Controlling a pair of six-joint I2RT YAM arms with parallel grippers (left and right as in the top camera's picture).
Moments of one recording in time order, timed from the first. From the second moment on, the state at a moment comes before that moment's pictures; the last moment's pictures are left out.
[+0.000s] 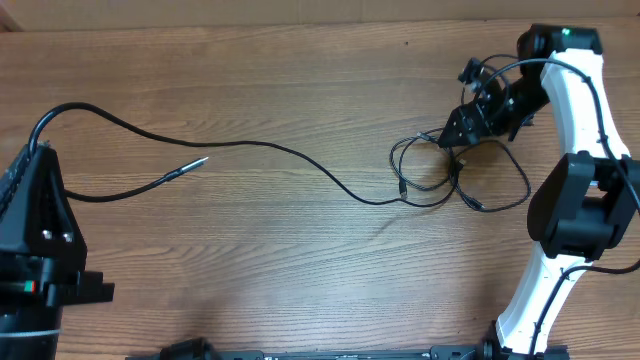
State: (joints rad) left arm 0.24 0.83 1.89 -0.87 0.32 -0.18; right arm -0.13 2.19 1.95 -1.50 -0.49 -0.61
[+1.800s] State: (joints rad) left arm 0.24 0.93 1.89 -0.98 0.29 -0.10; right arm -0.16 2.15 1.54 -0.89 -0.16 -0.03
